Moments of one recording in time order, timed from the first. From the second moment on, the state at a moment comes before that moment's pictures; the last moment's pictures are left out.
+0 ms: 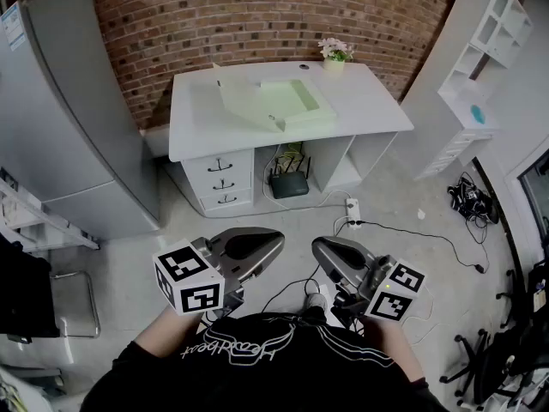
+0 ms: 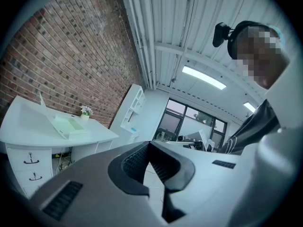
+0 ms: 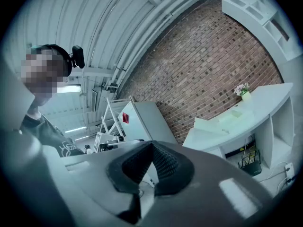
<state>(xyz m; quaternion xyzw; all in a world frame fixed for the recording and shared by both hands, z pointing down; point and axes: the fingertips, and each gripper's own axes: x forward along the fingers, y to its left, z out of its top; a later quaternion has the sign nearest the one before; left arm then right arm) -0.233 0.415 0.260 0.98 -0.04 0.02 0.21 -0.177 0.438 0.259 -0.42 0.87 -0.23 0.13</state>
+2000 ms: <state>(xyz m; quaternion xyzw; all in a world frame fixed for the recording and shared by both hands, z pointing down) -0.061 0.223 0.319 0.95 -0.14 0.07 0.28 0.024 0.257 0.312 -0.37 0.87 -0.29 0.15</state>
